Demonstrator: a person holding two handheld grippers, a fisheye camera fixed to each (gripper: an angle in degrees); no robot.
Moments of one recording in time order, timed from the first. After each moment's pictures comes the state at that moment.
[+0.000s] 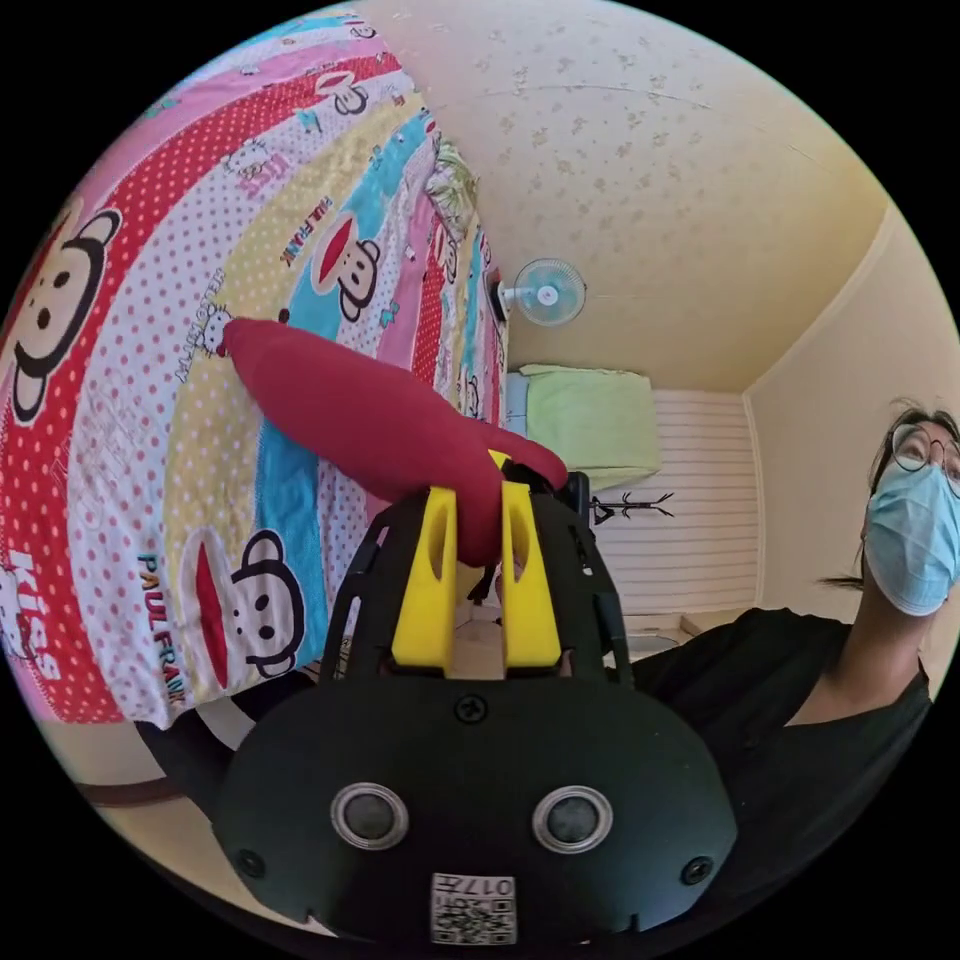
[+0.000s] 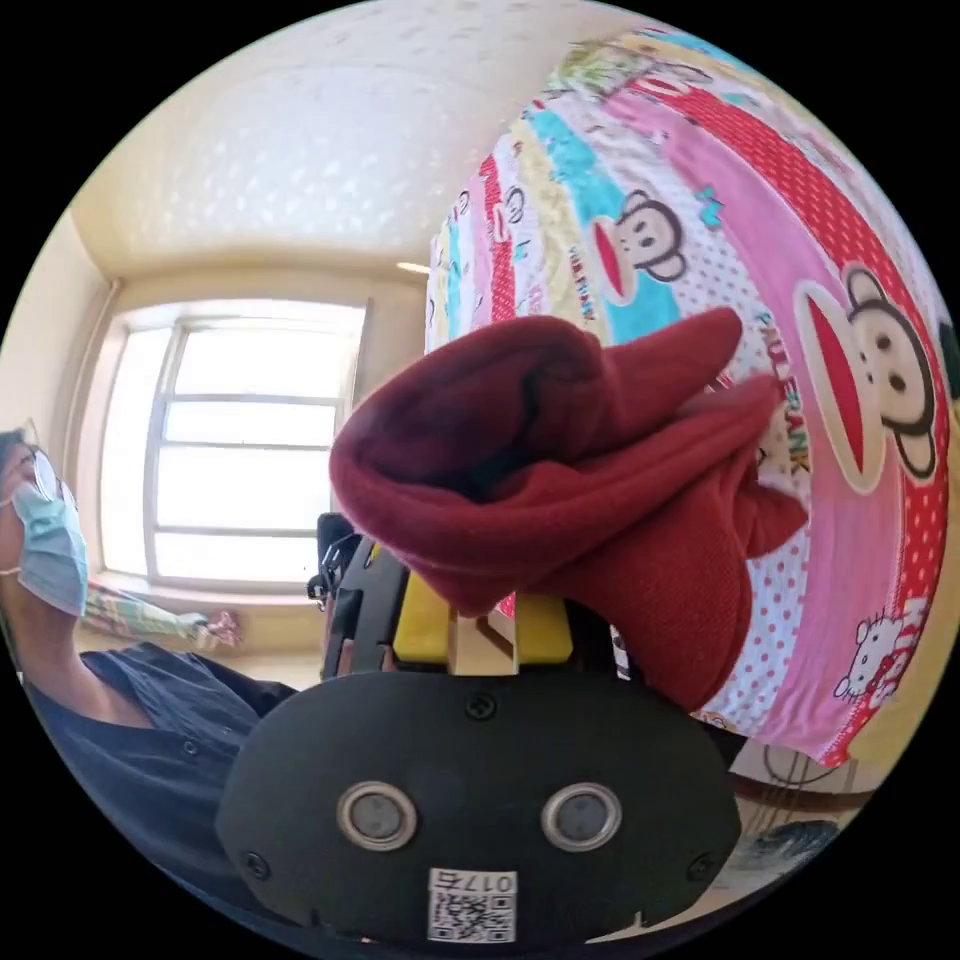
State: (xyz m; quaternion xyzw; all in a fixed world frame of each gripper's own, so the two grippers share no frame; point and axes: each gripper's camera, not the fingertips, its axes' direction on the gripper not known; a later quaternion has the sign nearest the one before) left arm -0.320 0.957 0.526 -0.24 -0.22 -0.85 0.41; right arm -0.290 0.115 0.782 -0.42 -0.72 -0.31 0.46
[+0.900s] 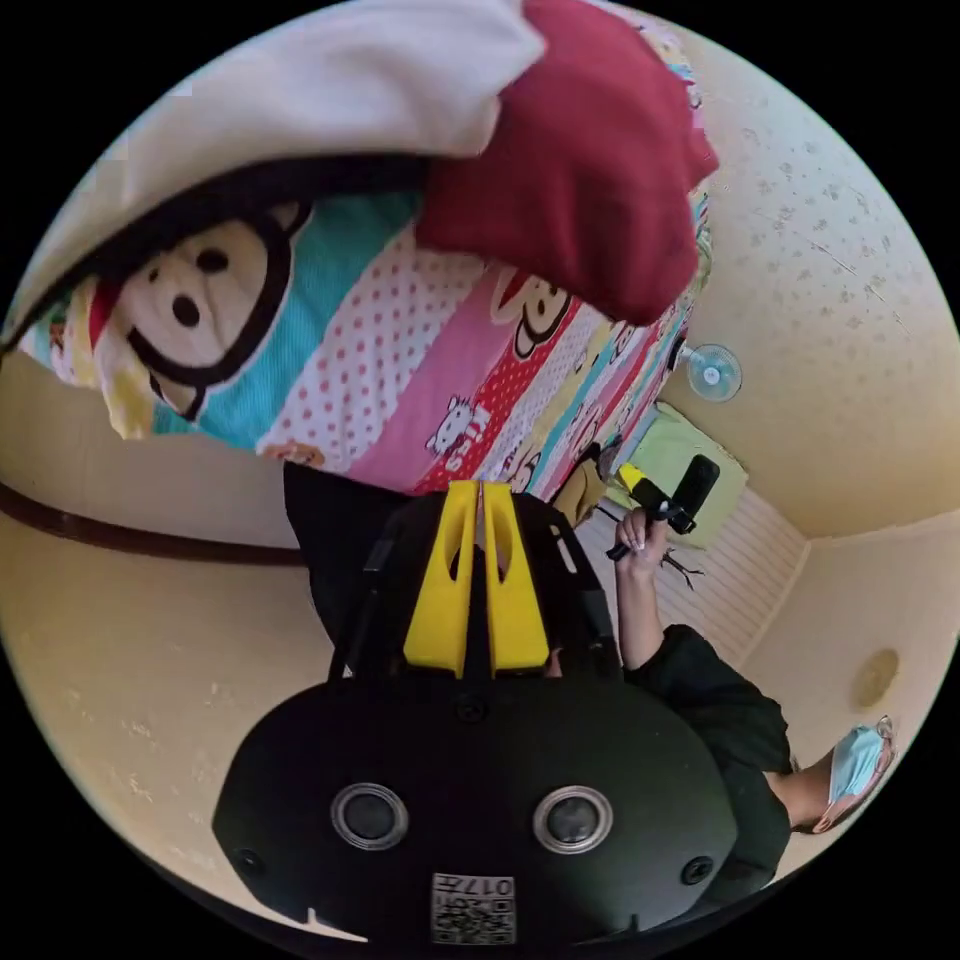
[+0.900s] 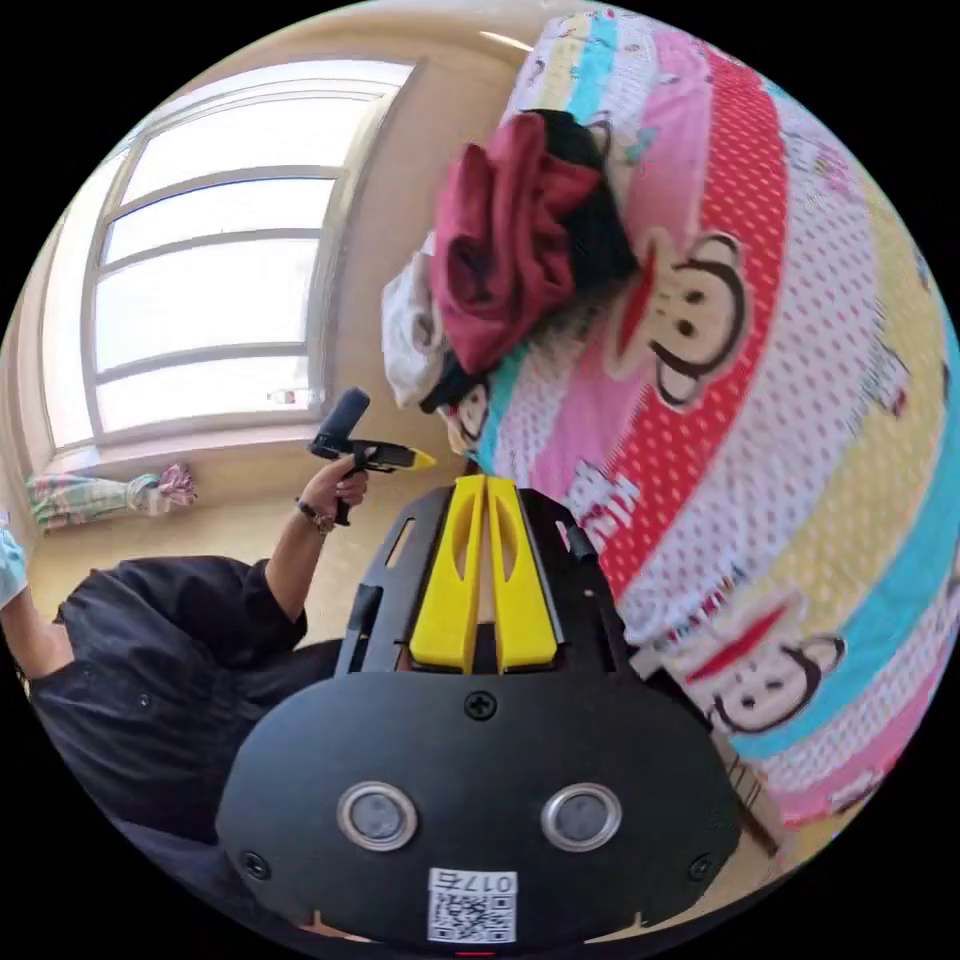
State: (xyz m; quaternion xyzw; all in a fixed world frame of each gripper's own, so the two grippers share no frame) left arm -0.251 0.864 0.196 -0.28 -0.21 -0.93 0.09; right arm -0.390 0.476 0.458 -0.46 -0.60 -0.56 0.33
